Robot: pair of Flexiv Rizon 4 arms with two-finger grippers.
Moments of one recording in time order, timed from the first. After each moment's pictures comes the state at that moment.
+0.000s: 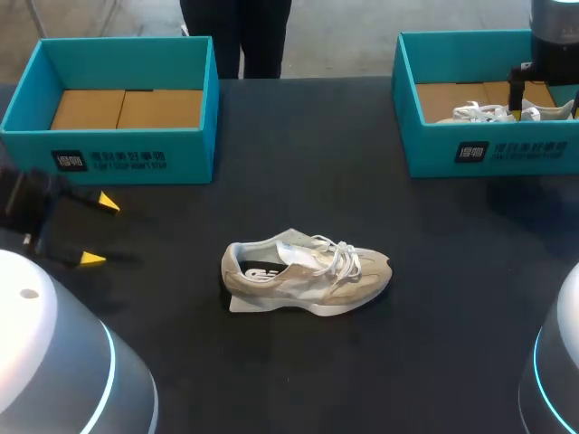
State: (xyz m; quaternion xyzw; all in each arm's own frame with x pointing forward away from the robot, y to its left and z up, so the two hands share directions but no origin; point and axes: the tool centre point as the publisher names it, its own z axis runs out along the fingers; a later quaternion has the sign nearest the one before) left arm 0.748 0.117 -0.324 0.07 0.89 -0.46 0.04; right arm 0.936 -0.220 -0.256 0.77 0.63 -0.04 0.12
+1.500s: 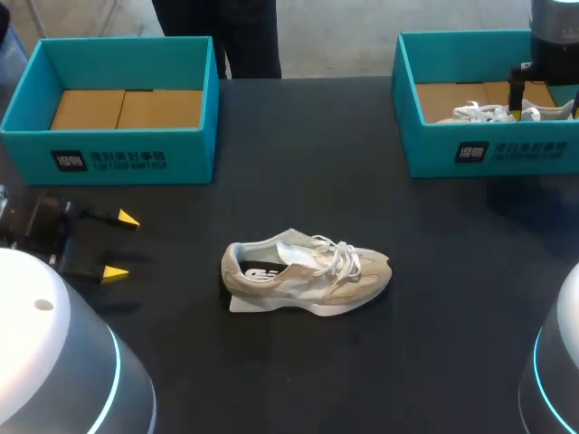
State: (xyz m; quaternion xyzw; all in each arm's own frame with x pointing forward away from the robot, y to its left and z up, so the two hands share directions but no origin) left arm 0.743 0.084 -0.360 0.04 0.84 -0.54 0.01; right arm 0.936 -0.220 -0.256 0.77 0.63 -0.04 0.12
